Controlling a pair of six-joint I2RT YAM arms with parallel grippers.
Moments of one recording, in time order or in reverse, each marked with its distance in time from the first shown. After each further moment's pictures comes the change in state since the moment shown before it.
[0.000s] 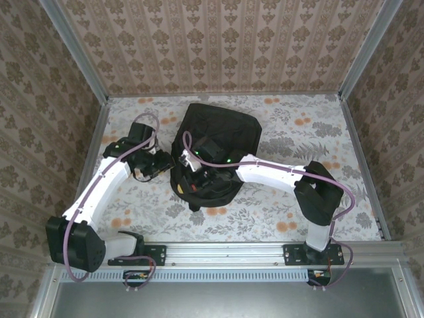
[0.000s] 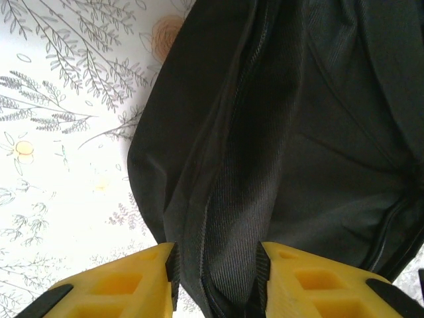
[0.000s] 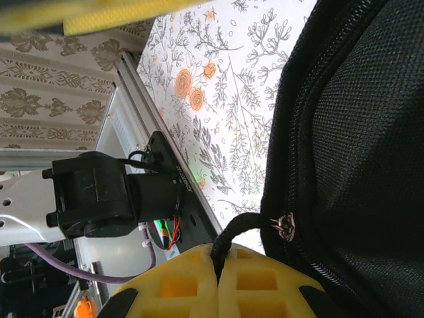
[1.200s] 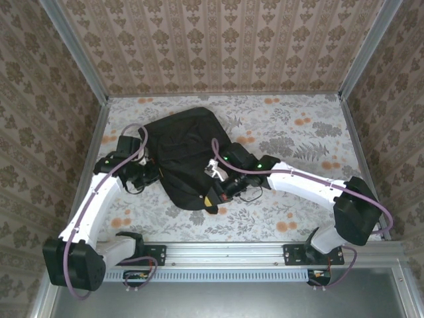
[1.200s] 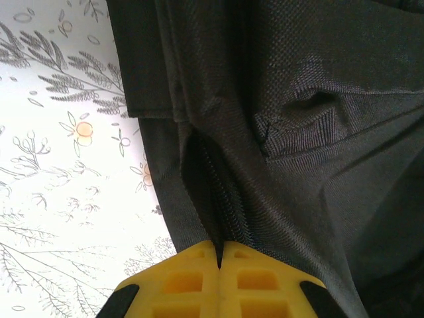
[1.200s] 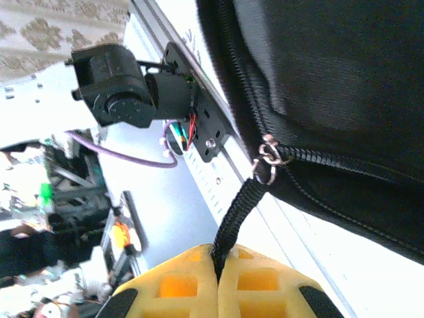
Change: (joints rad) left arm 0.126 -0.142 -0.147 0.021 0.005 0.079; right arm -0.054 -0.304 -0.237 -0.226 -0.150 -0.098
